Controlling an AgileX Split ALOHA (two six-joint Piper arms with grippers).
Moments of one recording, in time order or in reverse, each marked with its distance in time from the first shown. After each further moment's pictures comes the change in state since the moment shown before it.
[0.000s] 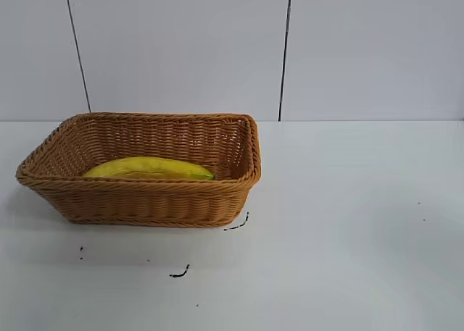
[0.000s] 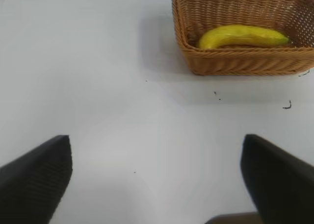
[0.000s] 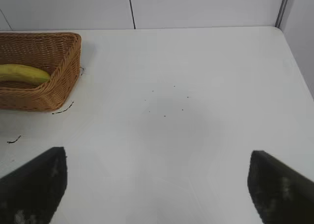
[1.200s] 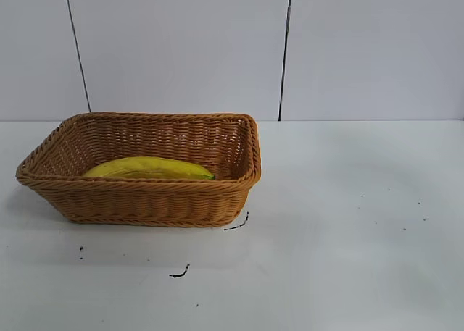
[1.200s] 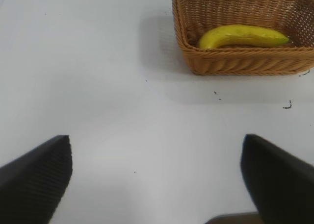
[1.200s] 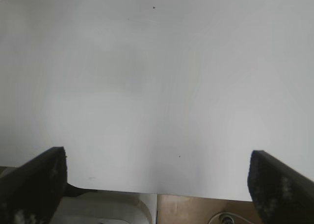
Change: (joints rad) left arm 0.000 0.000 0.000 0.000 0.000 0.000; right arm -0.003 0.987 -0.334 -0.011 0.100 0.000
